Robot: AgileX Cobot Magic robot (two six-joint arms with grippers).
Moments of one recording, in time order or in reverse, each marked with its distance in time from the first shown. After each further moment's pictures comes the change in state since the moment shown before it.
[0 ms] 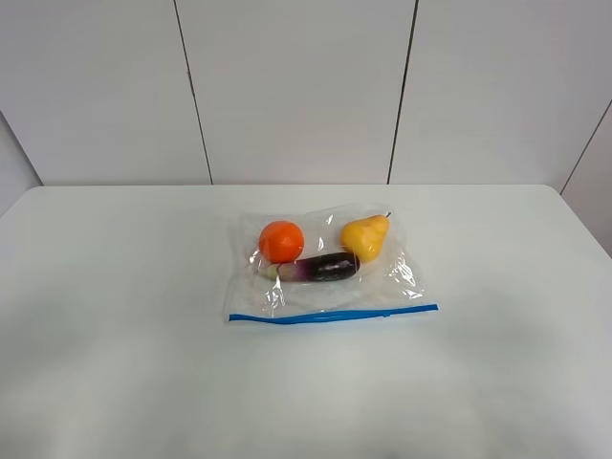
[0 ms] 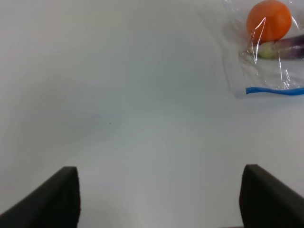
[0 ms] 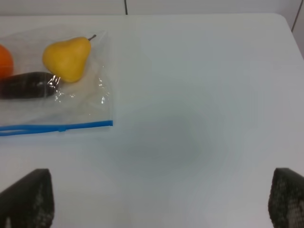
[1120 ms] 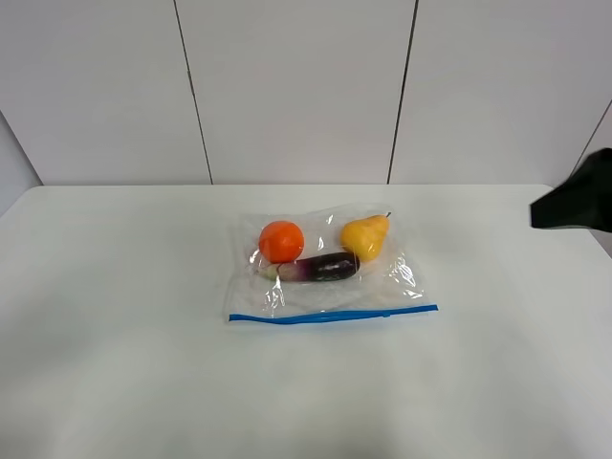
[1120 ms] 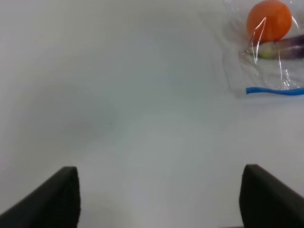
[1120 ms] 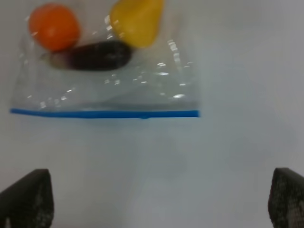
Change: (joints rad) left arm 0.000 0.000 0.000 0.001 0.000 0.000; right arm 0.000 0.996 -0.447 0.328 -0.047 -0.144
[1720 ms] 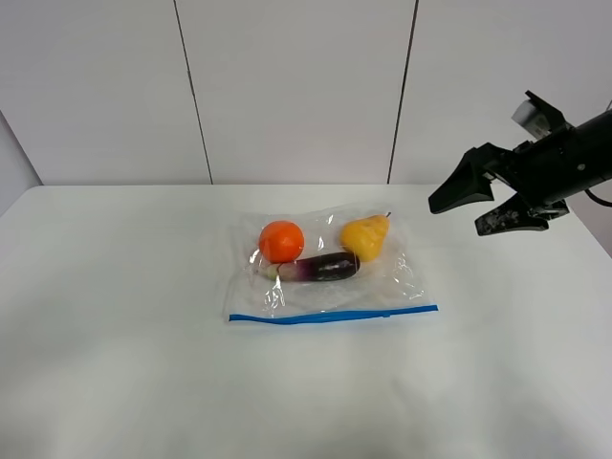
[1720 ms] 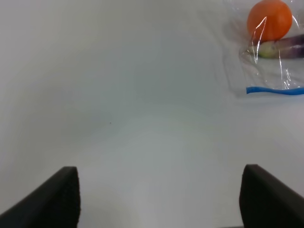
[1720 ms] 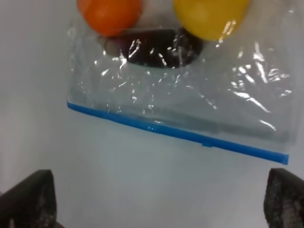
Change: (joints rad) left arm 0.000 0.000 0.001 0.000 0.000 0.000; right arm -0.128 0.613 -0.176 0.441 0.067 -0.439
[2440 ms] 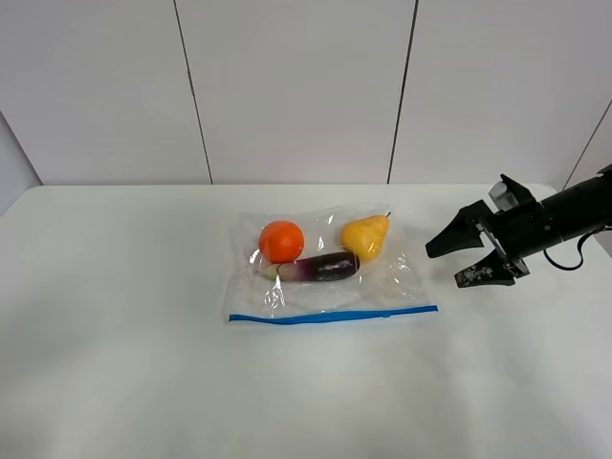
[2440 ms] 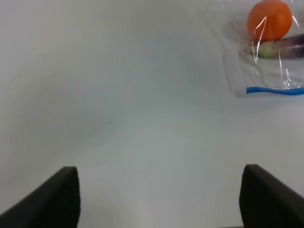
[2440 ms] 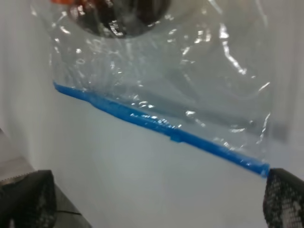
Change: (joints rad) left arm 0.000 0.000 0.000 0.000 0.000 0.000; right arm -0.099 0.426 -0.055 0.148 0.100 -0.230
